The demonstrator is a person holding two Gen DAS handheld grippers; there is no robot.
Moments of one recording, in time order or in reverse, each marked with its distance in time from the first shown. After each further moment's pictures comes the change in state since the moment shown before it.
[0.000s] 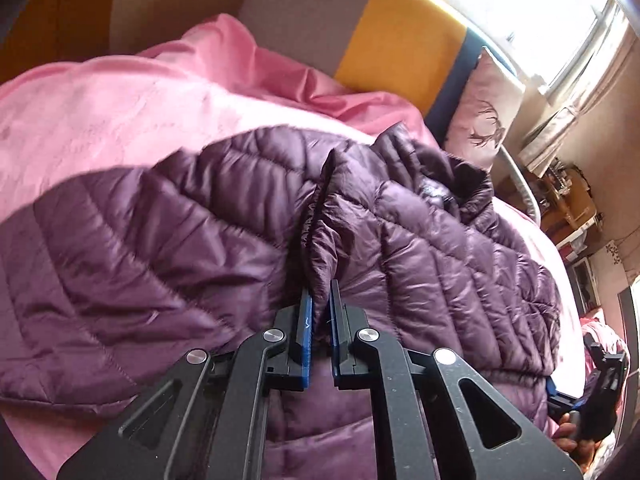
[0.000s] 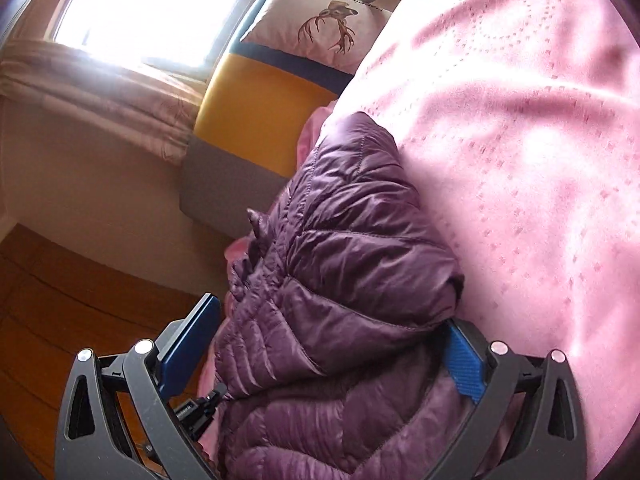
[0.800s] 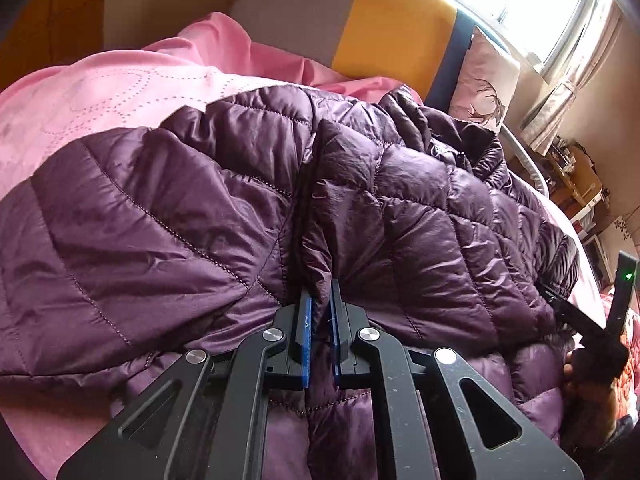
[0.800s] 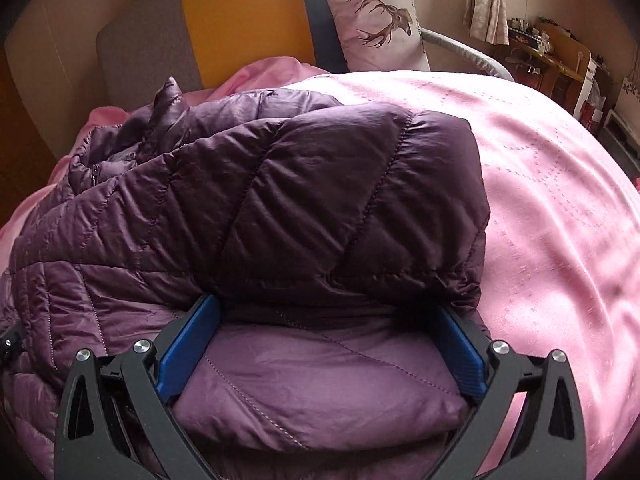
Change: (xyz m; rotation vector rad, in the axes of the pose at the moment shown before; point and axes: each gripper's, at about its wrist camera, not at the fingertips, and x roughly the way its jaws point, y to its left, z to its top) left arm 0.010 0.004 -0.030 0.071 -0.010 0.036; right arm 0.108 0.050 -0.008 -0.620 0.046 -0.625
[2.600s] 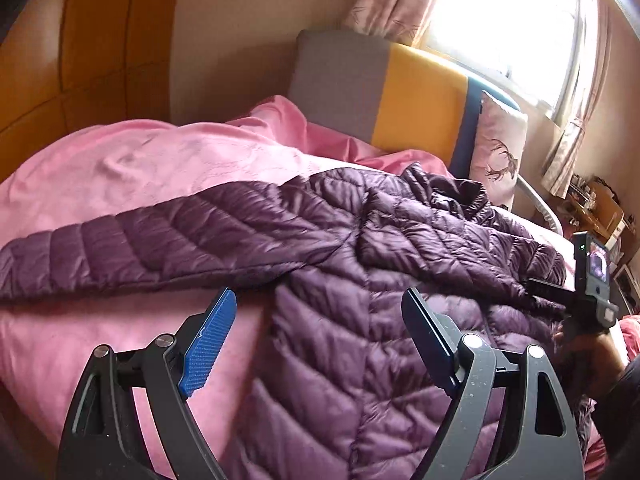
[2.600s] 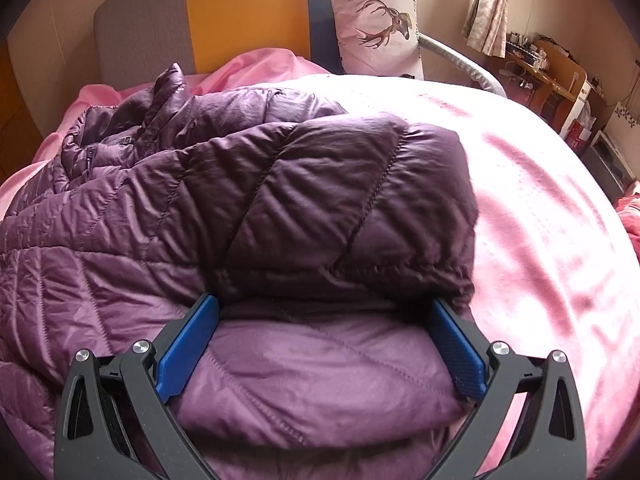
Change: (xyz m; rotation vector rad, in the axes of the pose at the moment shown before) left arm -0.147 0.013 -0.076 -0.015 -0.277 0.173; right arm -0.020 0.020 -0.001 -0.064 0.020 -0.081
